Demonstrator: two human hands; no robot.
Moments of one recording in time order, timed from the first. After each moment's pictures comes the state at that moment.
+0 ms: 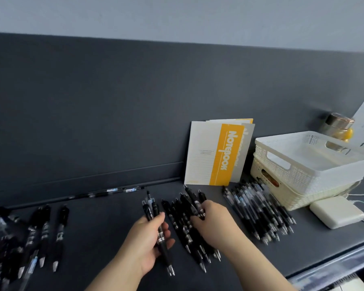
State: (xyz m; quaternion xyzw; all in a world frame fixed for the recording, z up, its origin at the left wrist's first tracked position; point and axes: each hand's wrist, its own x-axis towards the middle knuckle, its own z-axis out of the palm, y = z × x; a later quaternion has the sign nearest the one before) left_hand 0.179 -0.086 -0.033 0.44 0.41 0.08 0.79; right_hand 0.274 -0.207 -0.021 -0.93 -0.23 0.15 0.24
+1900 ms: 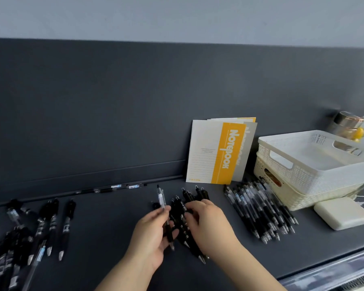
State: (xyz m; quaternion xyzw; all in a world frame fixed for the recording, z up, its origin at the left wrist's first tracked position) left_hand 0.183 -0.111 -0.026 0.41 0.41 0.16 0.80; right_hand 0.258 -0.213 -0.022 -0.88 -0.35 0.05 0.31
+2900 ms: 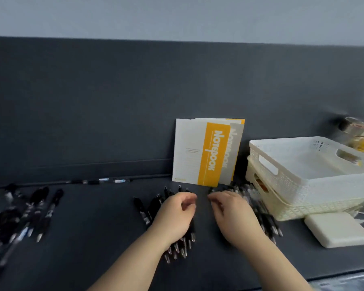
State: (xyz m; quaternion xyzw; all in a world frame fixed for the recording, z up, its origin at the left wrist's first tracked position) left_hand 0.248 -0.168 -0.024 0.80 0.27 0.11 0.52; right_hand 0.344 -0.289 -0.024 -0.87 -0.40 -0.02 0.27
